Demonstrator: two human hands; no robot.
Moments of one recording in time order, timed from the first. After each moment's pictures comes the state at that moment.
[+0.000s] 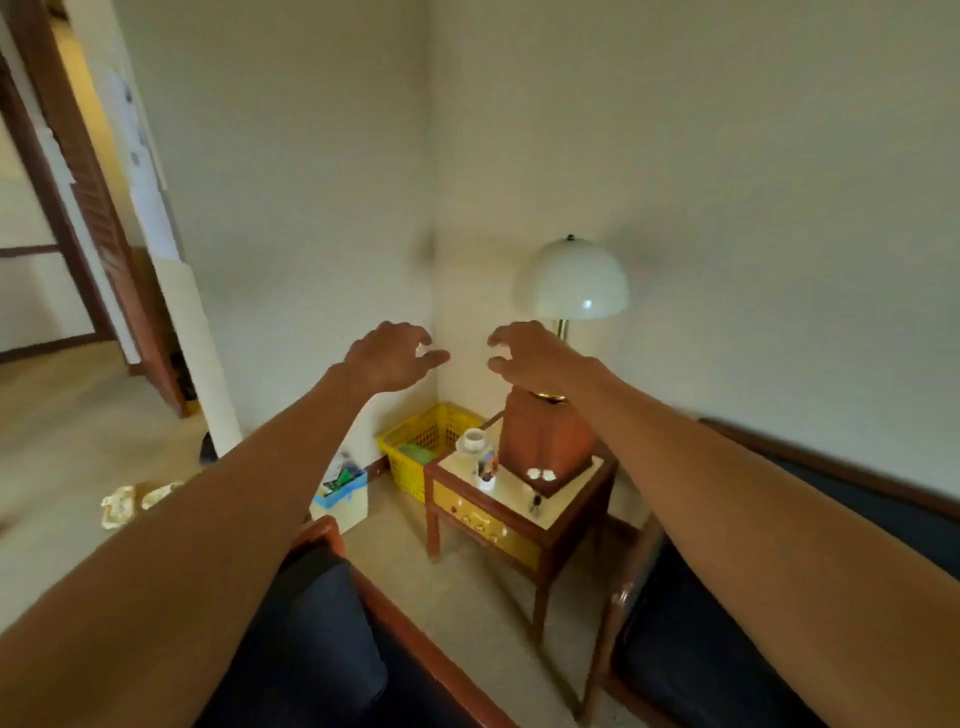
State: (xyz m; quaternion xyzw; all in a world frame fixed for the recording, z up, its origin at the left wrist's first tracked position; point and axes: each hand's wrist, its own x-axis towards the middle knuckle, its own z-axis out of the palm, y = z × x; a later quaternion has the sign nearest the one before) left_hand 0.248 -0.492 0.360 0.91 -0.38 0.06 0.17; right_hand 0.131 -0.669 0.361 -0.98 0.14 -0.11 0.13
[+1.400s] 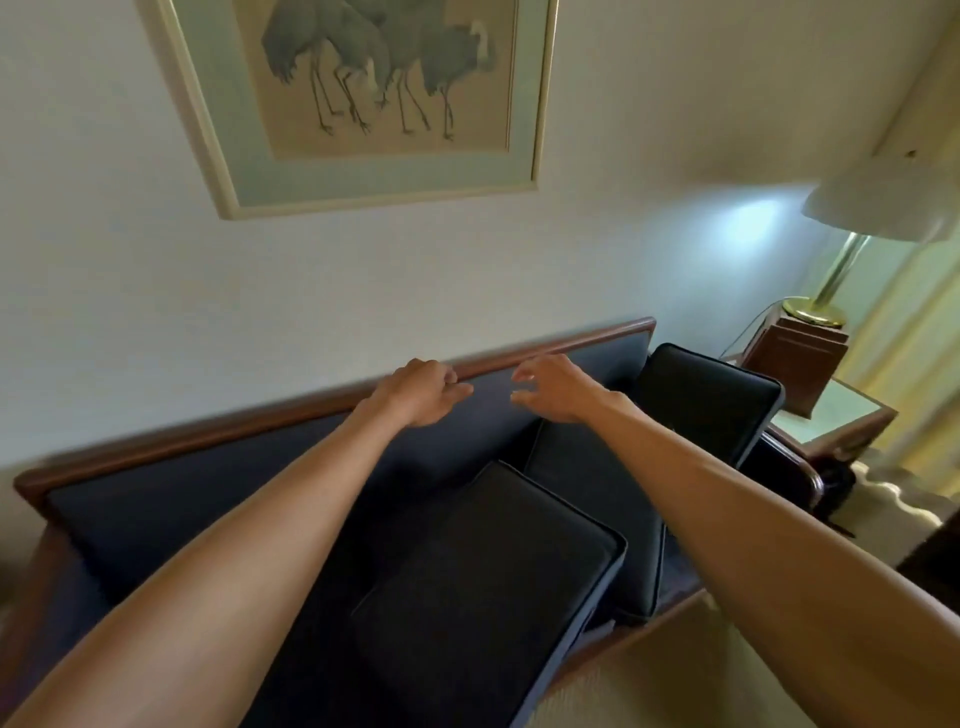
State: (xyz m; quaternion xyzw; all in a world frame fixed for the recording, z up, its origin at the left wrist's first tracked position) left_hand -0.427 -1.269 0.215 0.56 -0.81 -0.15 0.08; right_hand -0.635 -1.236 0.224 -0.71 0.68 -0.10 0.15
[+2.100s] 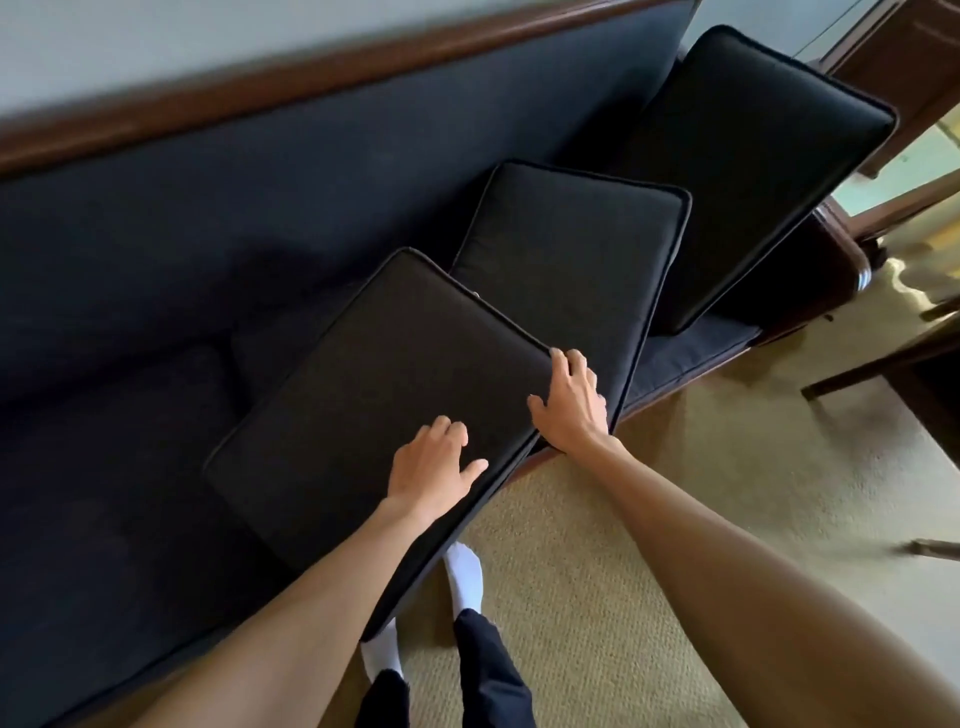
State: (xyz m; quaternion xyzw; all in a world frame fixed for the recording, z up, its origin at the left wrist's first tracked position) left_hand -0.601 -1.219 -0.181 0.54 -0.79 -0.29 -0.06; right_hand -0.797 -1.234 -0.171 -0.51 0.82 -0.03 0.26
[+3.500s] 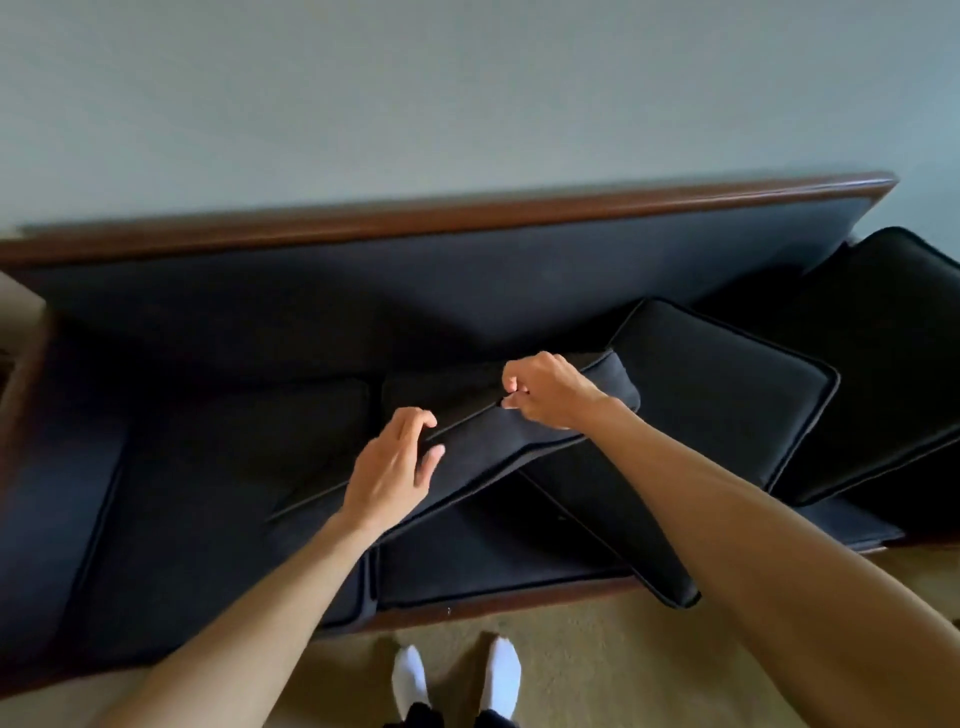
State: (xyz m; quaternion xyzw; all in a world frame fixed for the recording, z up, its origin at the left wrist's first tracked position) left_hand -0.433 -1.267 -0.098 0.64 -0.73 -0.15 0.19; right_hand -0.653 -1.397 -0.053 -0.84 0.49 0.02 0.25
